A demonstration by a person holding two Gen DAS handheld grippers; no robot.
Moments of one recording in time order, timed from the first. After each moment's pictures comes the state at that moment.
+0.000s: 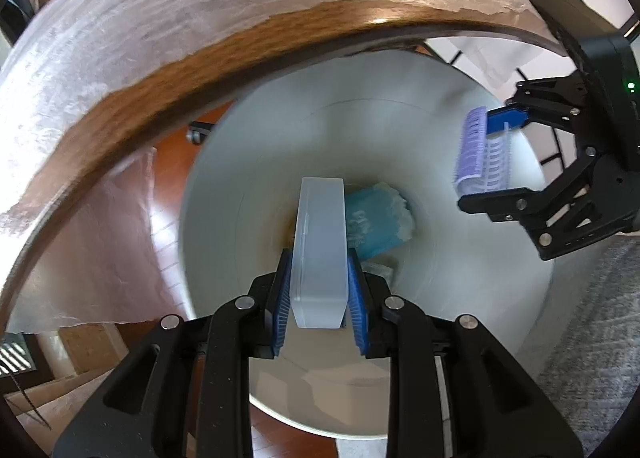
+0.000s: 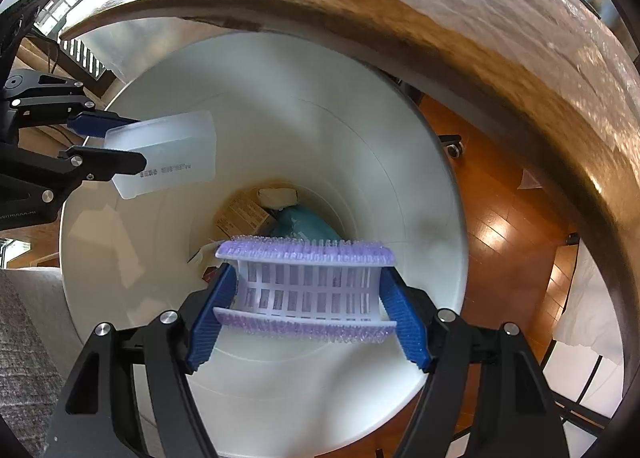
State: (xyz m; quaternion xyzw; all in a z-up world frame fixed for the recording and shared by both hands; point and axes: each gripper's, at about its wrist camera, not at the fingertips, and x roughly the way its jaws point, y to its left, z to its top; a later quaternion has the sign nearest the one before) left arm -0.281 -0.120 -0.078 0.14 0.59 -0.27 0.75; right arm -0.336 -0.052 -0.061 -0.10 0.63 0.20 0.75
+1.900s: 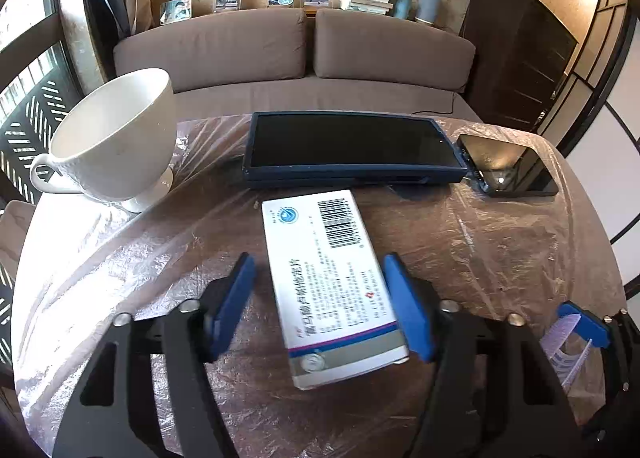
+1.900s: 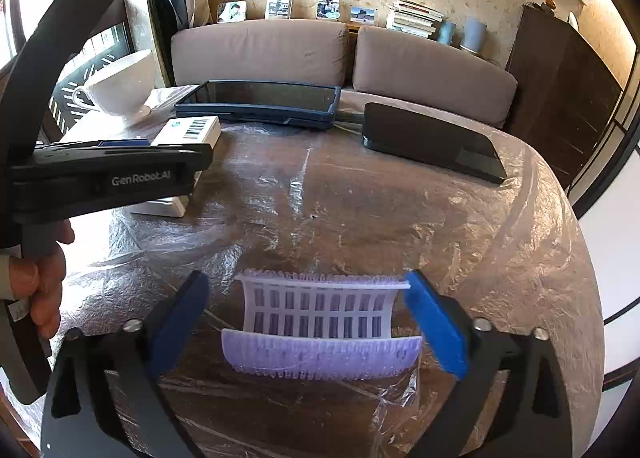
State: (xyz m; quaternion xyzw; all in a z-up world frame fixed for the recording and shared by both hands) left arm -0.003 -0.146 0.003 0.02 0.45 -0.12 0.89; right arm -0.118 -0.081 0.031 -0.02 0.45 -0.02 0.89
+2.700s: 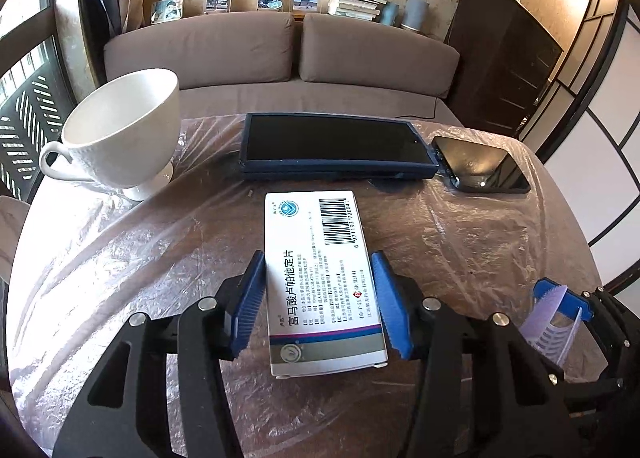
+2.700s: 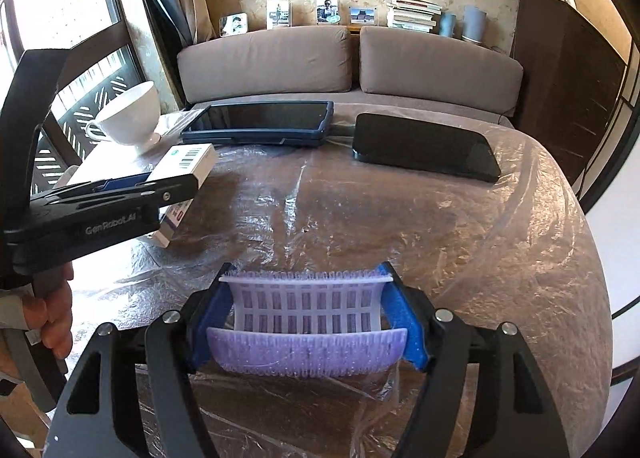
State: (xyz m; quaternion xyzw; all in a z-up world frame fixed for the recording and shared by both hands) left arm -0.021 -0.134 0.017 -0.01 0.45 -0.16 0.88; right arm -0.126 -0.101 0.051 0.03 0.44 0.01 0.90
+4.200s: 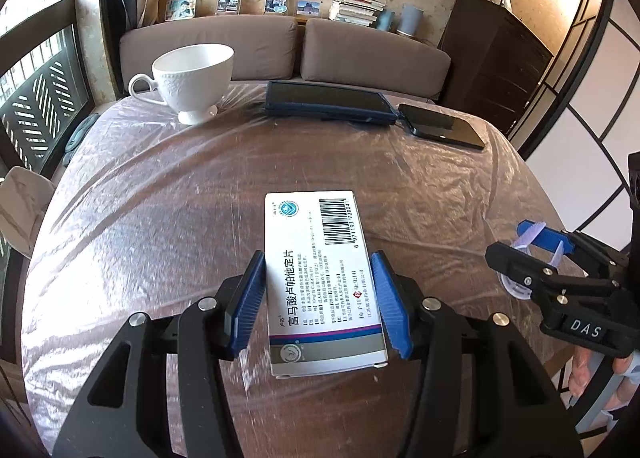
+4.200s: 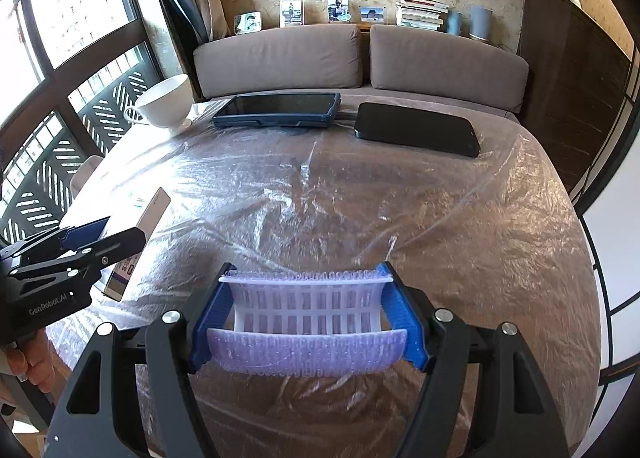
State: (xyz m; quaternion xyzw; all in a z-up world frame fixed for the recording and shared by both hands) left arm -0.119 -0.105 0.035 -0.02 0.44 -0.16 0.88; right arm -0.184 -0.104 0.072 0.03 0.45 0.03 0.89
